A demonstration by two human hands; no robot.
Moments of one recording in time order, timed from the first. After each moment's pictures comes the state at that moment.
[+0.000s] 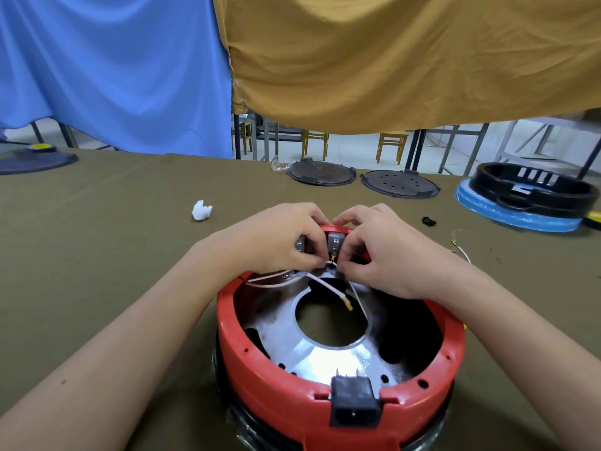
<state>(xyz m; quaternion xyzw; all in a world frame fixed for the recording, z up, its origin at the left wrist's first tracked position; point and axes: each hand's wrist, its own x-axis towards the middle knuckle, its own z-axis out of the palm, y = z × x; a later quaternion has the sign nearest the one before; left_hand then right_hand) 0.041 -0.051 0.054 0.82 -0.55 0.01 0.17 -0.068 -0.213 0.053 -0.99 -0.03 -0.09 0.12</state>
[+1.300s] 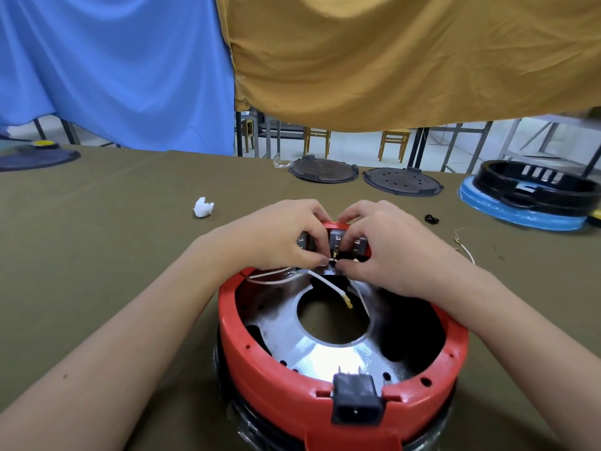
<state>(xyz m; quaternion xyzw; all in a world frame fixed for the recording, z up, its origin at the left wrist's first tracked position) 0.043 -0.052 0.055 0.82 -0.54 0.00 0.16 -0.068 -0.210 0.055 -0.99 -0.02 -0.13 0.06</state>
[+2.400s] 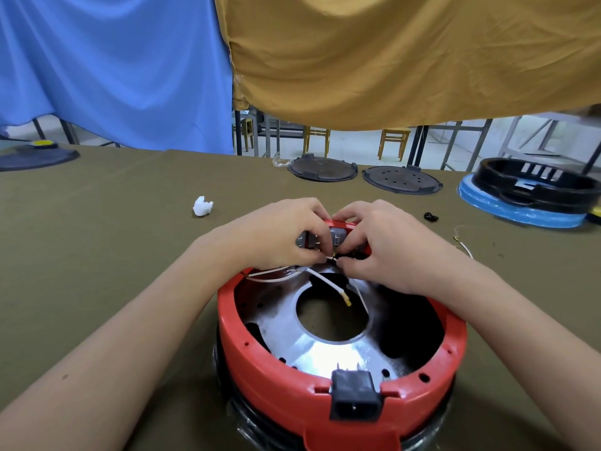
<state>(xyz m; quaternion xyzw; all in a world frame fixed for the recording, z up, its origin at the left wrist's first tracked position) 0.042 -0.050 0.053 0.82 -0.55 0.01 0.15 -0.070 -0.210 0.055 -0.99 -0.04 -0.11 0.06</state>
